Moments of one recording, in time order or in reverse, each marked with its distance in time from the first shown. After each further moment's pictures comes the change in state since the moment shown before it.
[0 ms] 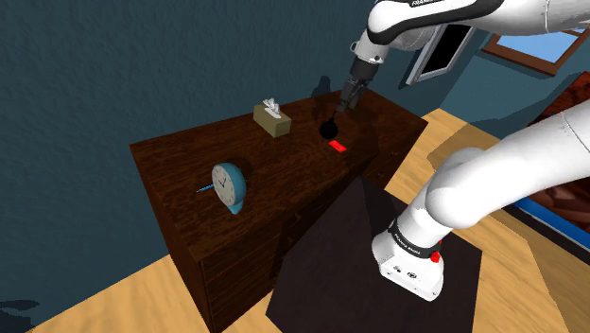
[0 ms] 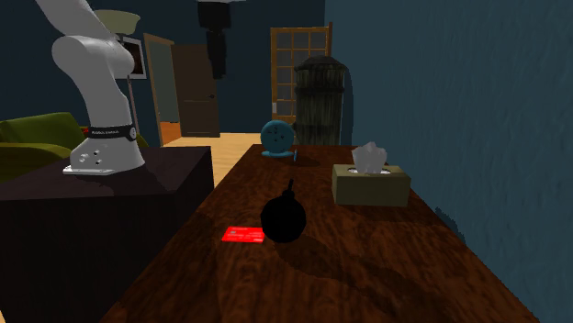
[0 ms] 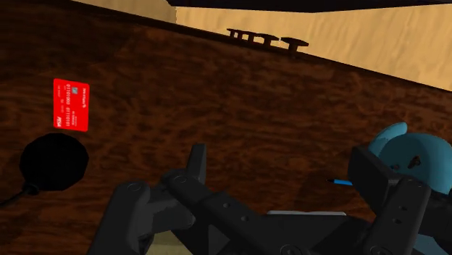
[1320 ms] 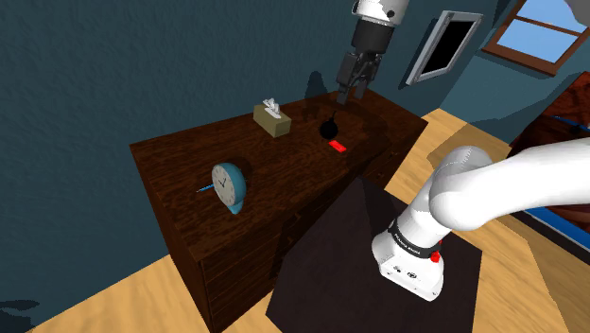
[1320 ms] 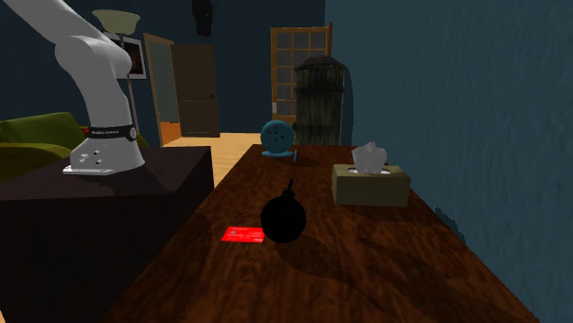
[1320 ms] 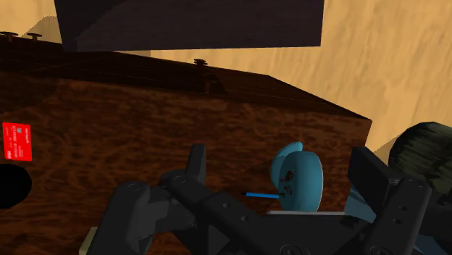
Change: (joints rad) arm 0.095 -0.318 0.354 0.058 0.130 -0.401 0.461
